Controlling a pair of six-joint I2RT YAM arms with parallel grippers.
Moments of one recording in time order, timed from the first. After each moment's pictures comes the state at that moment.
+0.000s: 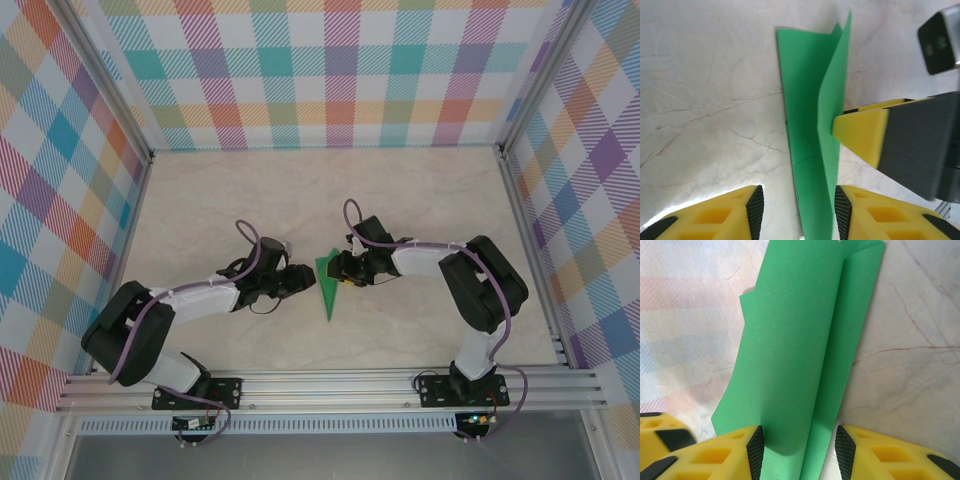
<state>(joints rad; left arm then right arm) -0.61 1.47 0.62 0.02 0.30 -0.92 0.61 1.80 0.93 -0.15 -0.47 0.77</state>
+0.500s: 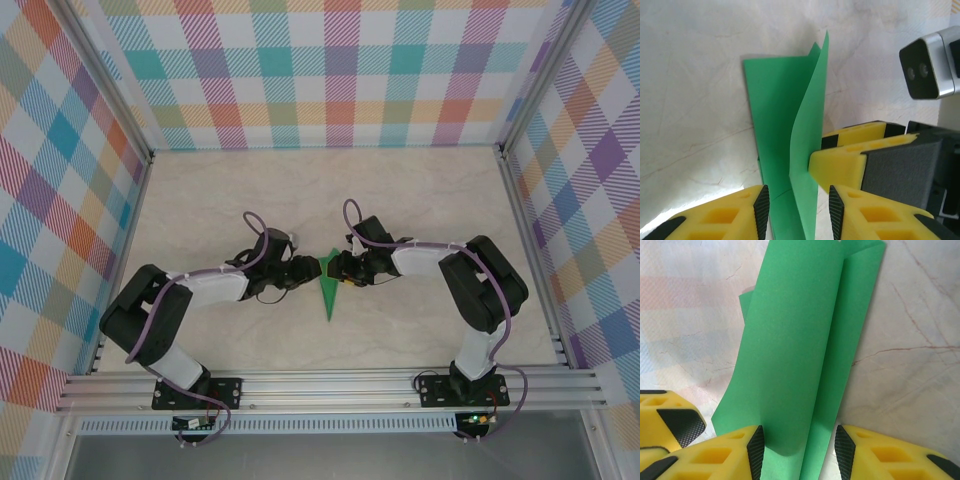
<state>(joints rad) -0.58 1.59 0.71 0.10 0.37 -0.92 0.61 1.80 0.93 -0.16 -0.46 0.76</state>
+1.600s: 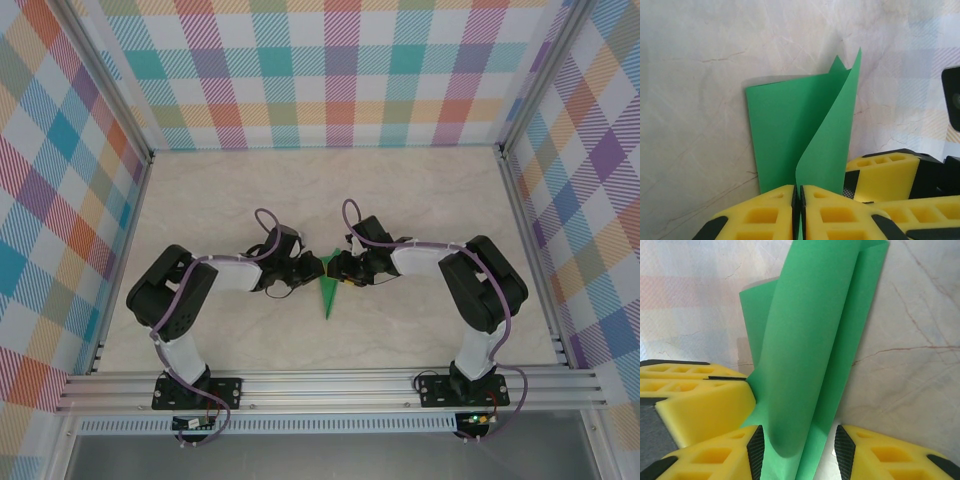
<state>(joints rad) -0.58 1.77 0.79 0.16 0.40 -0.93 0.62 1.81 0.93 -0.17 -0.45 0.76</state>
